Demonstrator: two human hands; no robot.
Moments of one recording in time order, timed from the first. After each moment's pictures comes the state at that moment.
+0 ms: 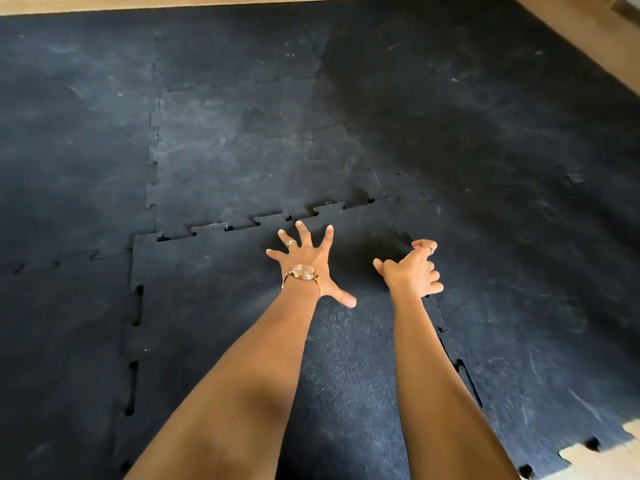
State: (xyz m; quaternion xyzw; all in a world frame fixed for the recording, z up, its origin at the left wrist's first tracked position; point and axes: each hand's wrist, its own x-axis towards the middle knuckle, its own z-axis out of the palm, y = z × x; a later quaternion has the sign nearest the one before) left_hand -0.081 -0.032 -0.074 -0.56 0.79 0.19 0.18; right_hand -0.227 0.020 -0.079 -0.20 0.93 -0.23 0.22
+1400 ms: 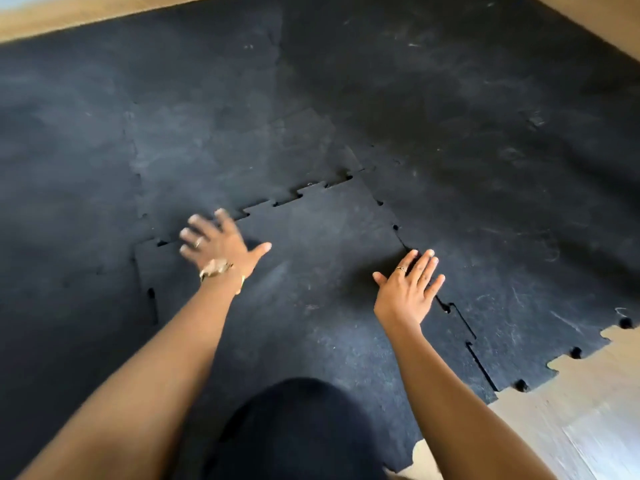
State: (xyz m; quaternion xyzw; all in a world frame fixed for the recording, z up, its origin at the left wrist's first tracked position) left_hand 0.024 -0.042 -0.054 -0.70 0.70 0.09 0.08; right_hand -0.183 0.120 -0.093 -0.33 0.93 0.01 0.16
